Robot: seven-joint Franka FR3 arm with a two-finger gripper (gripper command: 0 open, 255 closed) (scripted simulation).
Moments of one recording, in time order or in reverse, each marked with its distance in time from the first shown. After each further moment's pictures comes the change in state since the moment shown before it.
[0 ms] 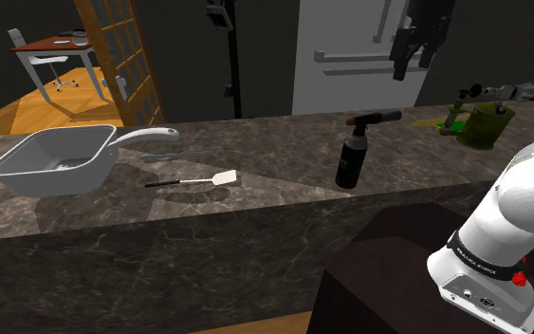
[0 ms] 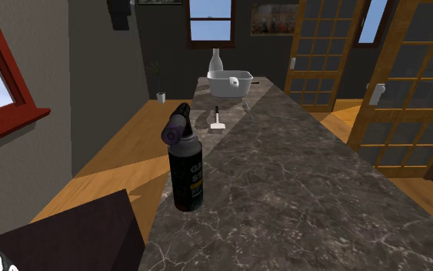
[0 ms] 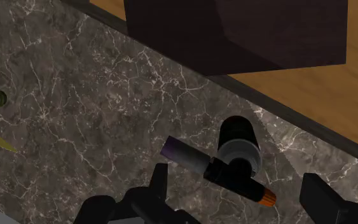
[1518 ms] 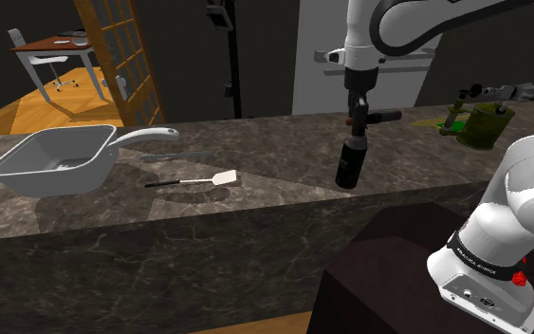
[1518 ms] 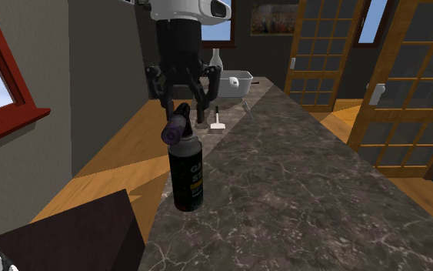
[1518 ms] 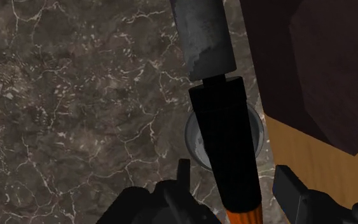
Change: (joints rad) arm 0.234 0.297 -0.168 -0.186 -0.065 0.438 -0.689
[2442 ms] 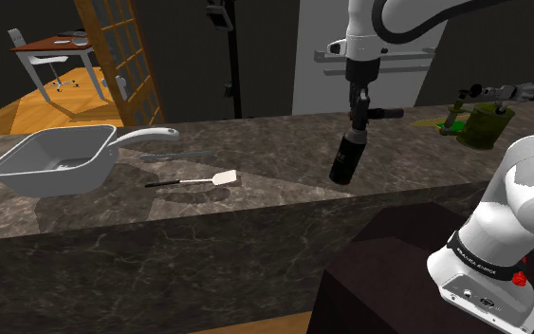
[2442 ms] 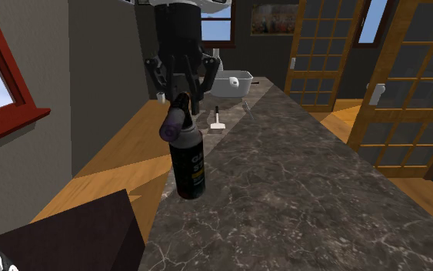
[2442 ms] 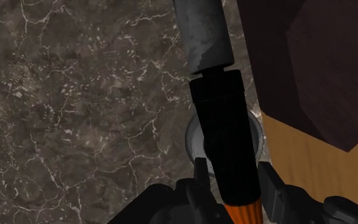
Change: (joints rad) arm 0.002 -0.008 0.004 0.045 0.004 -0.053 -0.004
